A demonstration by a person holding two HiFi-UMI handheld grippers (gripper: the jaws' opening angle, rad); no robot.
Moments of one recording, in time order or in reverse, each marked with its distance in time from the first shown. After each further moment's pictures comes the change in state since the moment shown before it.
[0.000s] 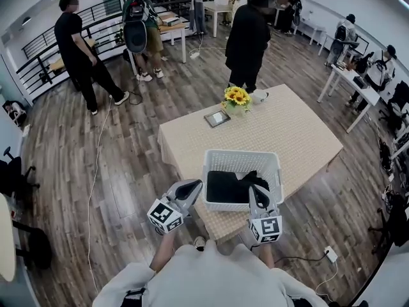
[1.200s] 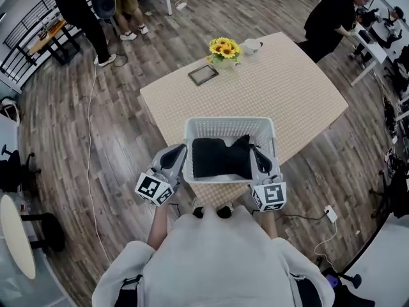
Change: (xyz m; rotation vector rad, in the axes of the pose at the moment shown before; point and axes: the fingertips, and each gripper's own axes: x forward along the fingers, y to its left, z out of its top) left arm 0.056 0.037 -0.025 -0.014 0.067 0.109; right arm 0.029 -0.074 -0.027 0.067 0.046 -0.007
